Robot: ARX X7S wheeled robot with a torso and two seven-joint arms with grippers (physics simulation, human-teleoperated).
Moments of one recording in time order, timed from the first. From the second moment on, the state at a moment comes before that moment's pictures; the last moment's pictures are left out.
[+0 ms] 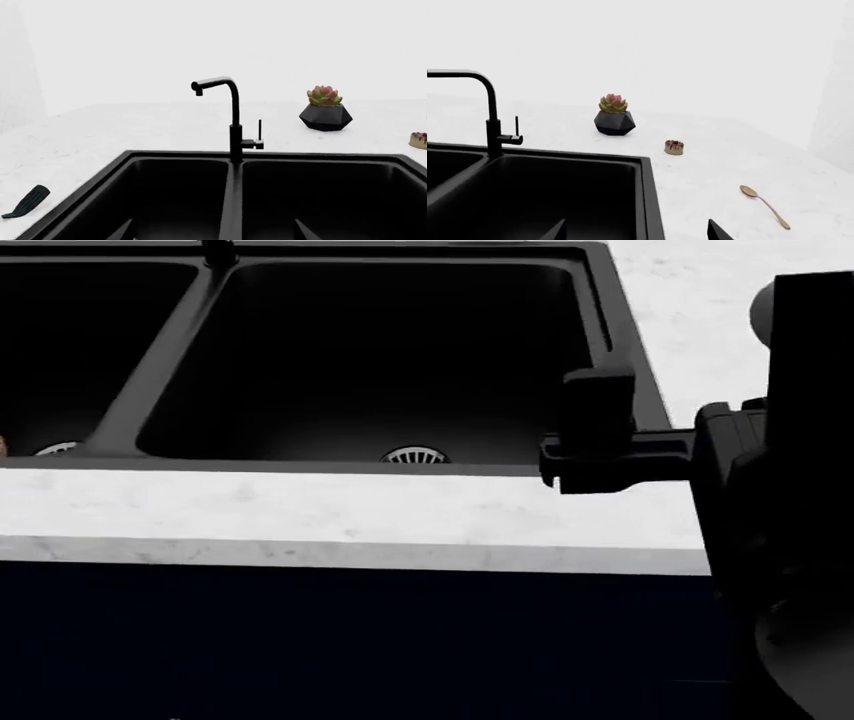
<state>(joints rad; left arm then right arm) -1.01 -0.35 -0.13 0.44 -0.31 -1.40 -0.07 0.97 0.39 0.17 -0.67 0.96 1.52 0.58</state>
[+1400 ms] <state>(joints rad) -1.05 -0.38 -0.12 0.41 -0.34 -1.40 -0.08 0.93 0.52 0.23 -0.66 1.39 1.34 0.86</state>
